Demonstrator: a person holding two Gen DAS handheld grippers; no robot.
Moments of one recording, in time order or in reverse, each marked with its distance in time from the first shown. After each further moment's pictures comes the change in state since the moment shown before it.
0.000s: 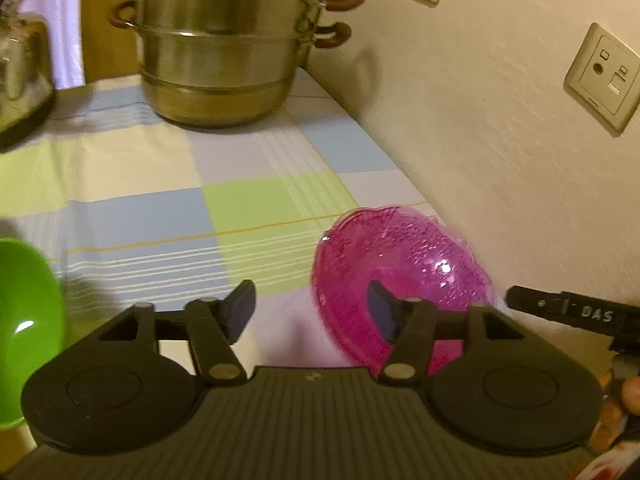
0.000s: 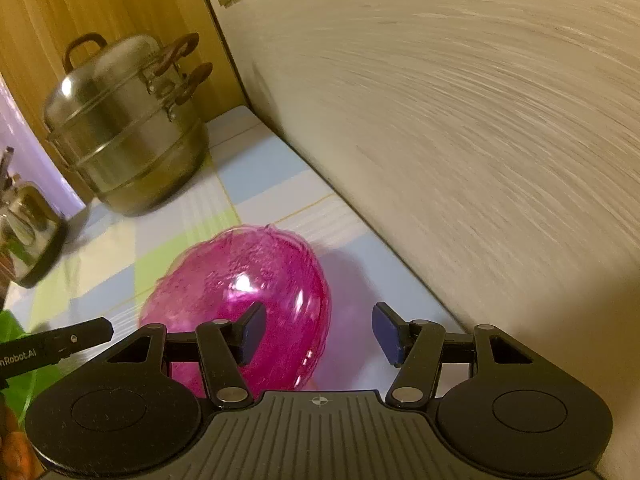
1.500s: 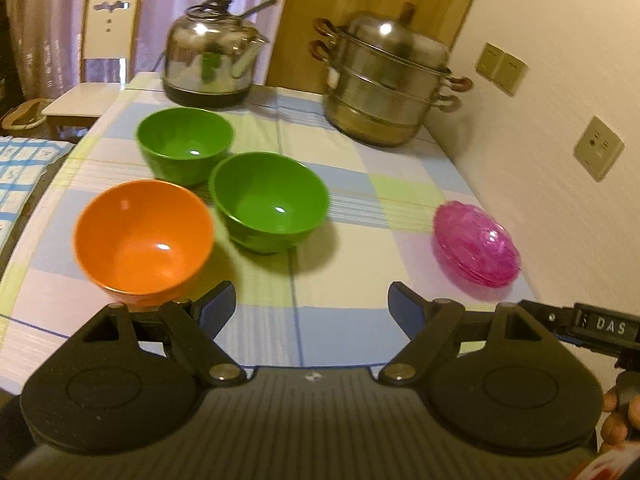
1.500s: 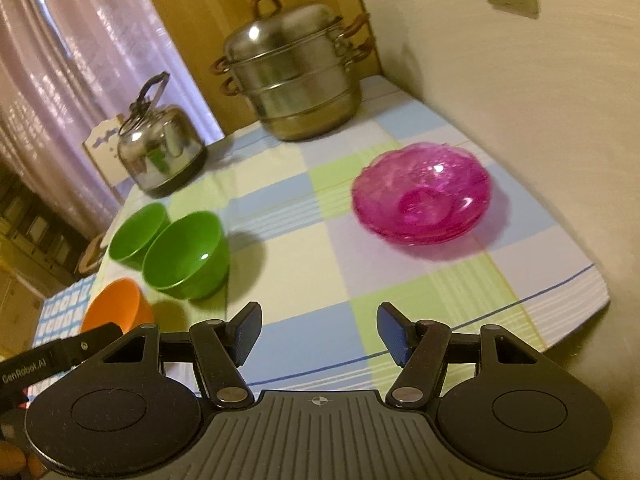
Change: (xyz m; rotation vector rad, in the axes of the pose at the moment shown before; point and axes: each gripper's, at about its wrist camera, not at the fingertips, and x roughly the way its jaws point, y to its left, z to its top) left arm -0.242 0.090 -0.126 -0.248 -0.122 0.195; right arm -0.144 0.129 -0.119 -0.157 0.066 0.210
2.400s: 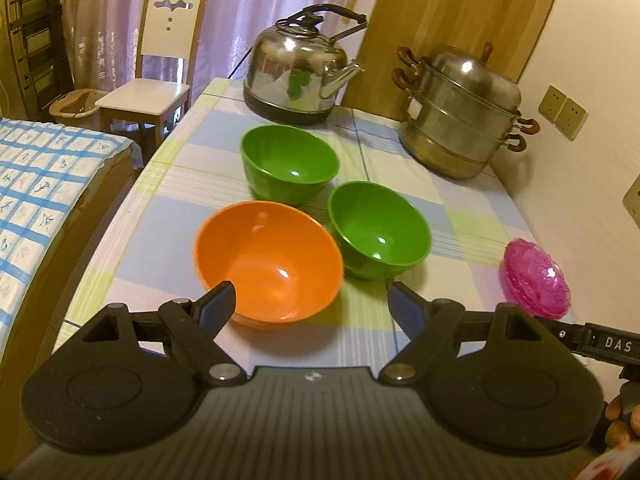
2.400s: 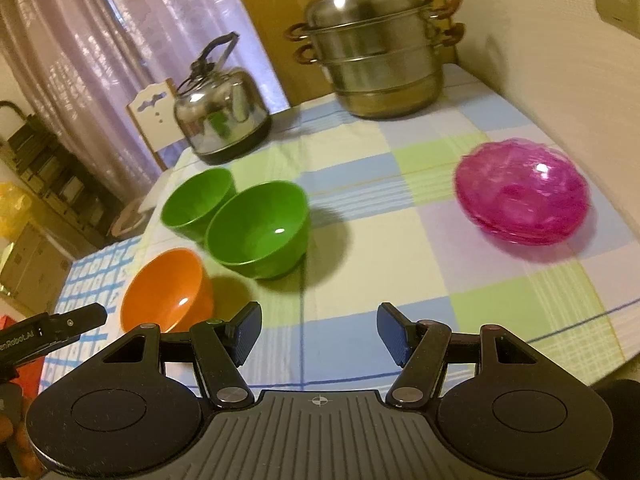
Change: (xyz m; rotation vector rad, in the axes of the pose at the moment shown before) left arm -0.023 0.097 0.020 -0.086 -0.031 0.105; right arm 0.041 0.078 -0.009 -0.104 0.056 0.106
